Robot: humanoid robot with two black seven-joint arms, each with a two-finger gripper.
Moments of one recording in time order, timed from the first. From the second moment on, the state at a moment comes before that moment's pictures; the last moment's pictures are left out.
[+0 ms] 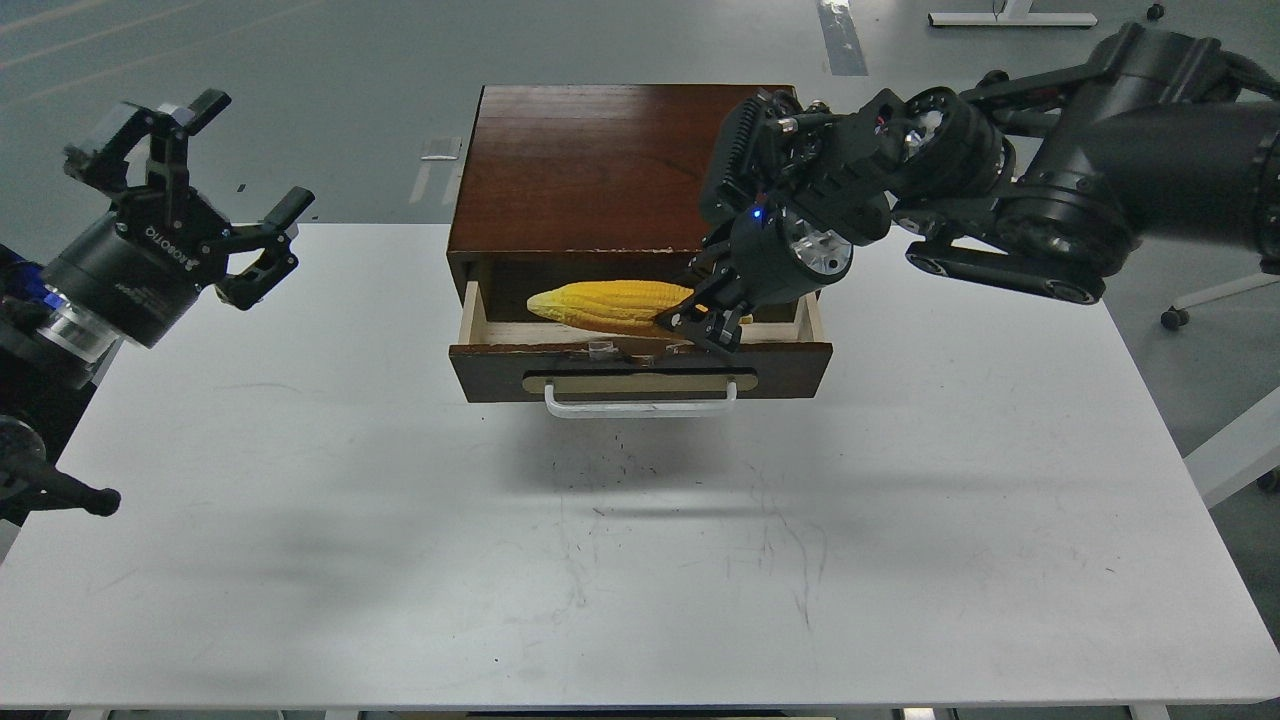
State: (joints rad) left arm -0.37 0.78 -1.01 -1.29 0.30 -0.49 -0.38; right arm 1.80 -0.17 -0.70 1.04 -1.41 0.14 0.49
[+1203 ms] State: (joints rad) left arm -0.37 0.77 -1.01 -1.29 0.30 -0.49 -0.38; right arm 1.66 -0.81 -0.32 1.27 -0.62 0.12 0.49
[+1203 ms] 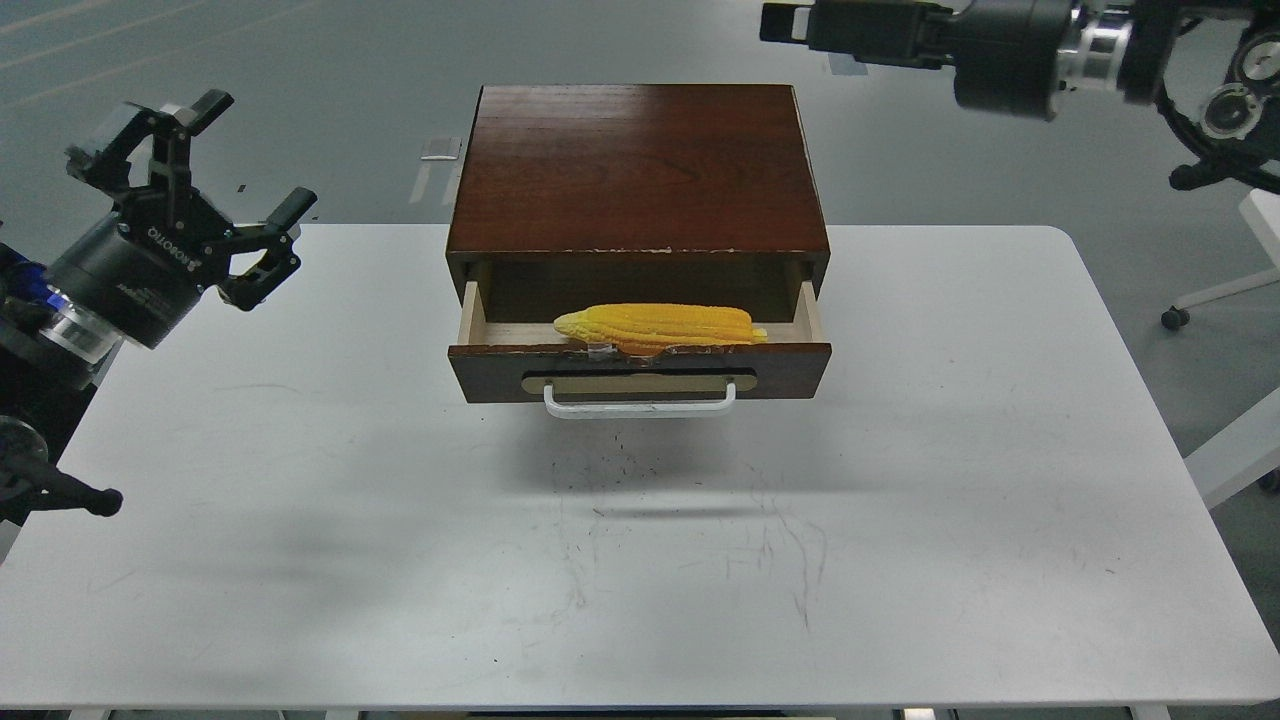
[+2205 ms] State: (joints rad) left arm -0.37 0.76 -1.00 -1.29 0.36 -0.49 -0.38; right arm 0.71 -0.64 0.33 1.01 0.14 0.19 0.49
